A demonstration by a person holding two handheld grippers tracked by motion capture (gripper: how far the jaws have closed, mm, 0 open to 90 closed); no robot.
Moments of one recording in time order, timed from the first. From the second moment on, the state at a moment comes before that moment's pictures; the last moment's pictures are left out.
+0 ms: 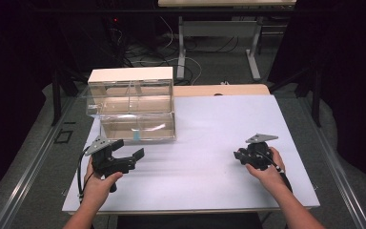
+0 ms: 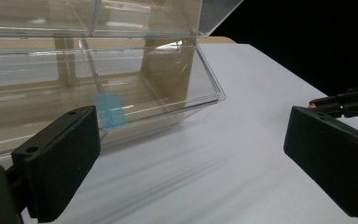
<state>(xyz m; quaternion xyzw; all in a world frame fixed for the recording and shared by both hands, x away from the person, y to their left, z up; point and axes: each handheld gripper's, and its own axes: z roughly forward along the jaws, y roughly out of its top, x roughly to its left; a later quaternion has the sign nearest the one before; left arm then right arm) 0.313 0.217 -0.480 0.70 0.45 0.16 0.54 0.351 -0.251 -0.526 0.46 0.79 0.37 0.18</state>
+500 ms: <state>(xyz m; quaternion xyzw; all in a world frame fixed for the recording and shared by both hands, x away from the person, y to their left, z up) 0.309 0.231 -0.479 0.69 0.46 0.16 0.53 0.342 -0.244 -0.504 0.47 0.77 0.40 0.16</state>
